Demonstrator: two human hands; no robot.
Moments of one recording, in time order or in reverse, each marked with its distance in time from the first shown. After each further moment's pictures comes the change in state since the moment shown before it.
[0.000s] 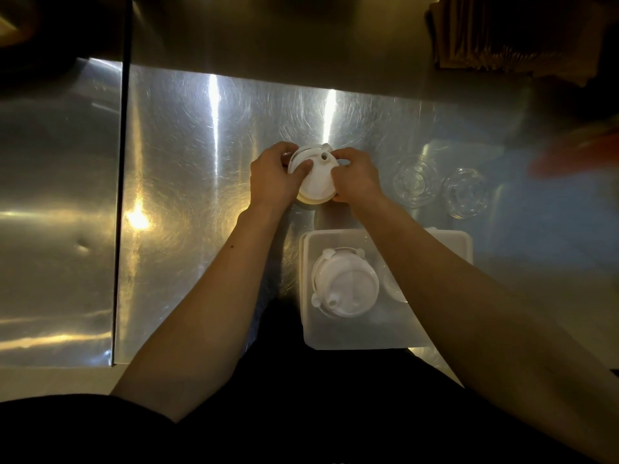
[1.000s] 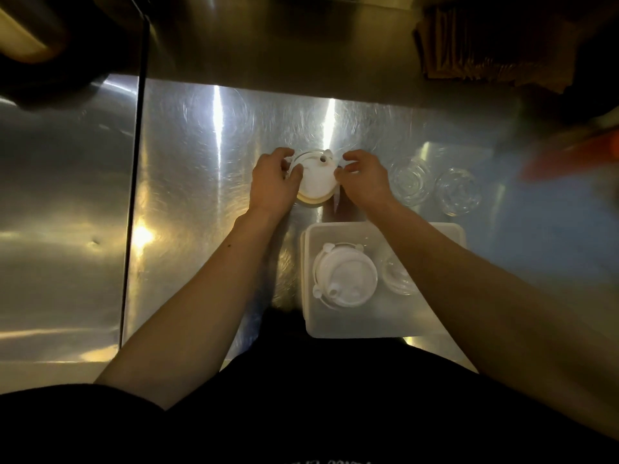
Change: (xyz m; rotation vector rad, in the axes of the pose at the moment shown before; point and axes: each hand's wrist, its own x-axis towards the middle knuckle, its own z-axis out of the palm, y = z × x) left_hand -0.017 -0.004 -0.004 0.067 0.002 0.025; right_hand -0.017 0.012 -0.022 -0.101 0.010 -0.101
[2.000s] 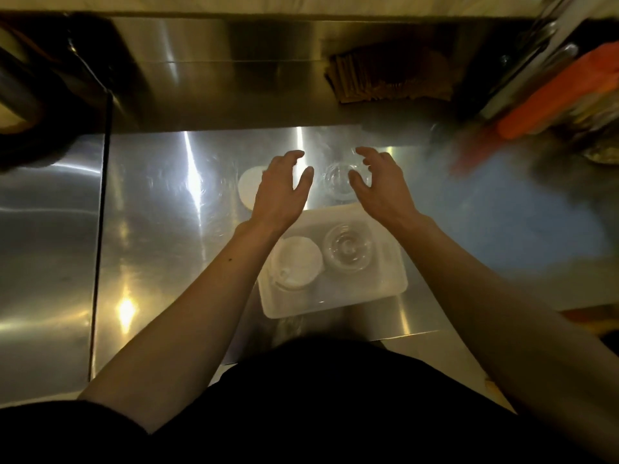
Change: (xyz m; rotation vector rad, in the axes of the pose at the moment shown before) left_hand -0.075 0.074 0.047 0.066 -0.033 0.406; right_hand -0.076 0.069 -0.113 -0.252 0.326 -0.372
